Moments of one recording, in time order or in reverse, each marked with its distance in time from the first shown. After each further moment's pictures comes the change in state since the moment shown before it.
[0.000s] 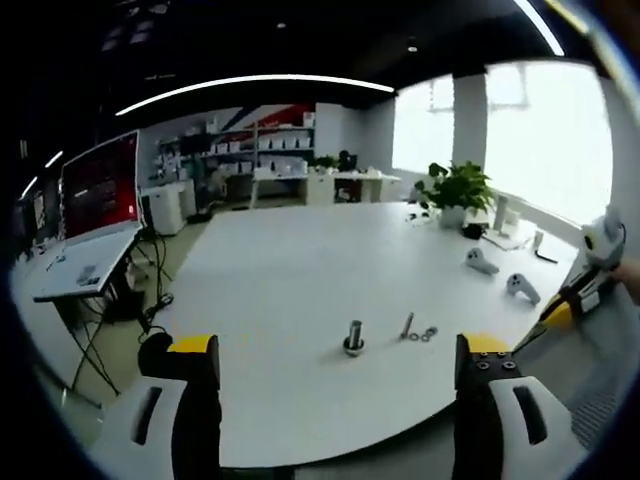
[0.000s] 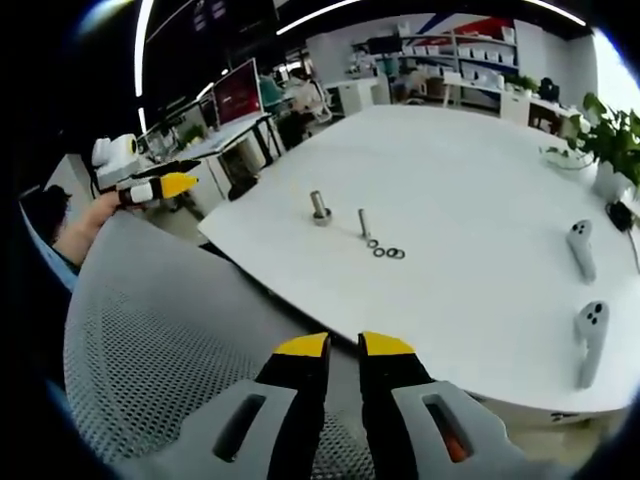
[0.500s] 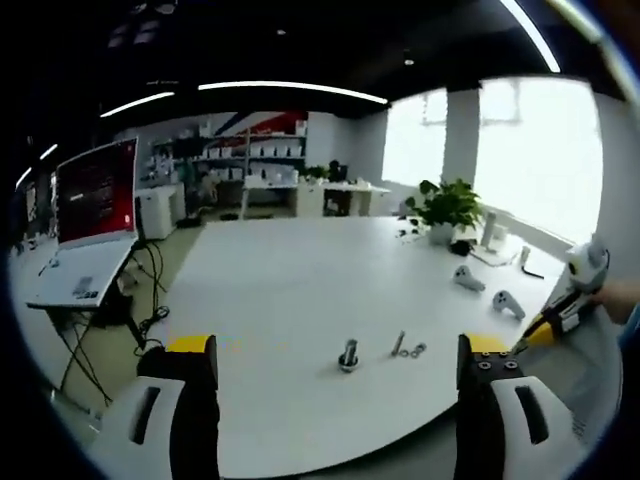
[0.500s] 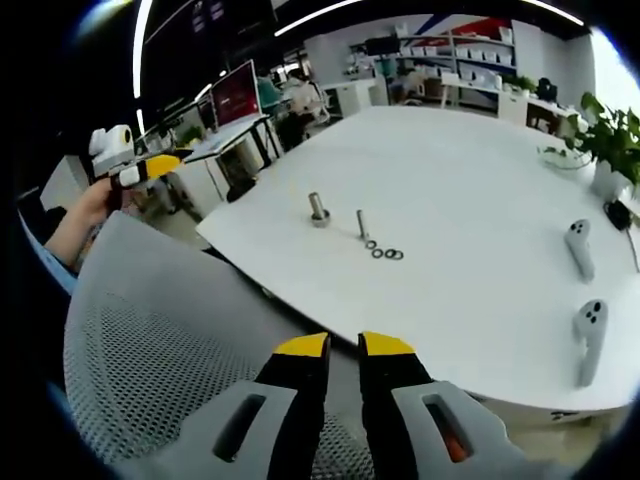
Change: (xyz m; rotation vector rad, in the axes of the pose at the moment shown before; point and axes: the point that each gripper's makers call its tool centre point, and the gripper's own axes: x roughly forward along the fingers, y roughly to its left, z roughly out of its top) left arm -0.016 -0.006 0.031 0.011 -0.070 -0.065; right arm 0.000 -0.002 0.000 0.007 -0.007 -0.010
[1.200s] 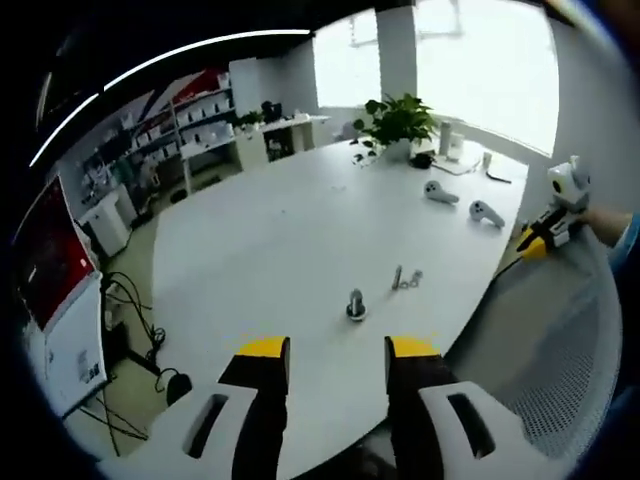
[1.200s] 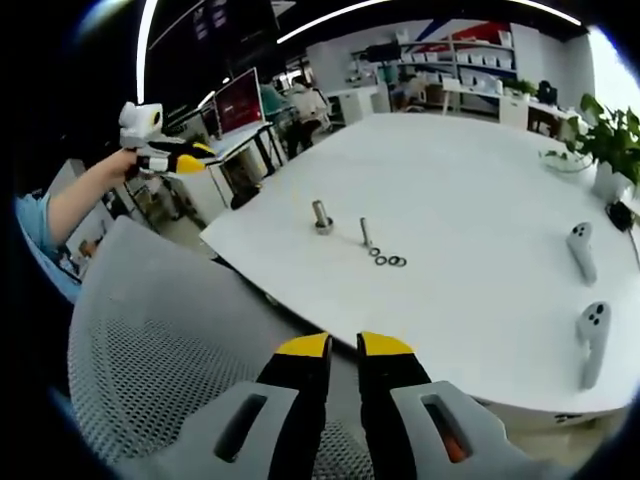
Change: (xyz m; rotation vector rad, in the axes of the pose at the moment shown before) left arm 0.005 0.033 0.001 0.281 0.294 -0.151; right arm -0.001 0.003 0.004 0.004 -0.032 0.015
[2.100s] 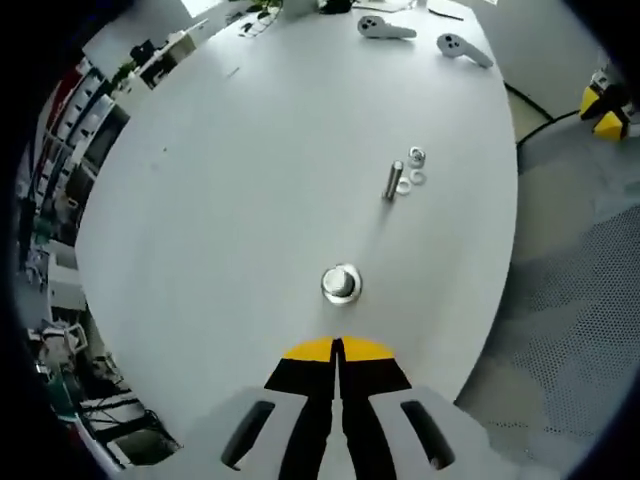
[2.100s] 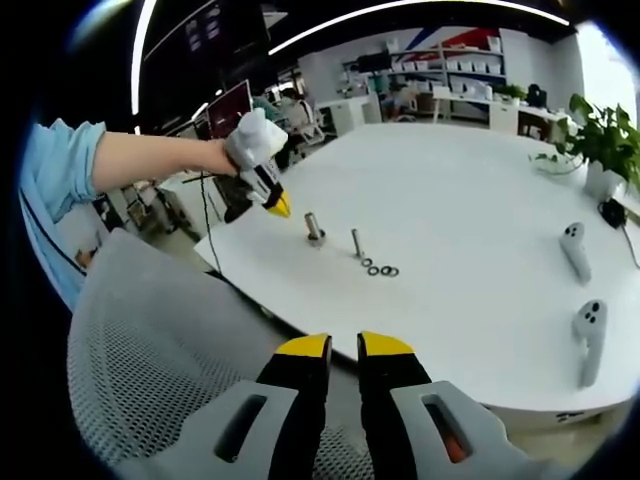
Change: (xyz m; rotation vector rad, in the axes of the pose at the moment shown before) left arm 0.174 -0.022 -0.036 0.399 0.589 -0.240; right arm -0.001 -0.004 0.009 0.022 -0.056 -0.025
